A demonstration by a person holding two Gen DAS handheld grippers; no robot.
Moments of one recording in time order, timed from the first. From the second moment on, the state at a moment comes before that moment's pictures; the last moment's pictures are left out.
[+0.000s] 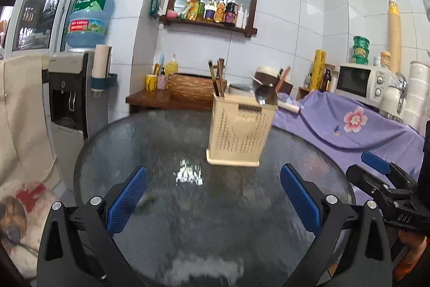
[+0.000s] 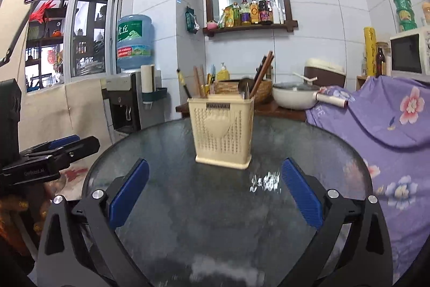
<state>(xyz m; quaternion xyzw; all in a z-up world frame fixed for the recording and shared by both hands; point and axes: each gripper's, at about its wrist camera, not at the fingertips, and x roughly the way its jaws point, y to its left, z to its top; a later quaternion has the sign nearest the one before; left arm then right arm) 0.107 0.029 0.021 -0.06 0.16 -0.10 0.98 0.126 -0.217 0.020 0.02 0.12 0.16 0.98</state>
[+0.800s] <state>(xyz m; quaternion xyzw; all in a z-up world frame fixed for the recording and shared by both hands) 0.025 0.012 0.017 -0.01 0.14 -0.11 0.98 0.030 -0.230 0.010 0.02 0.10 0.18 0.98</state>
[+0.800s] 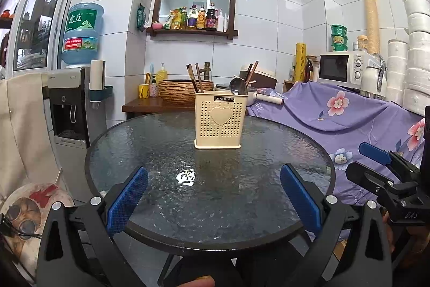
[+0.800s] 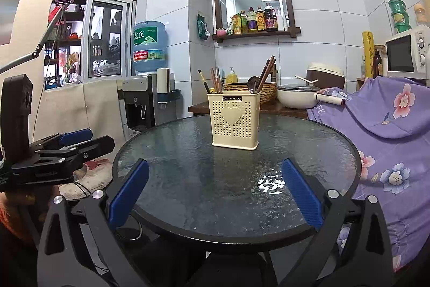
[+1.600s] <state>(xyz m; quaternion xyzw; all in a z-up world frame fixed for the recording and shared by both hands) 0.031 0.018 0.014 -0.02 0.16 -0.12 0.98 0.036 -0.227 0.013 0.02 0.11 0.19 0.98</state>
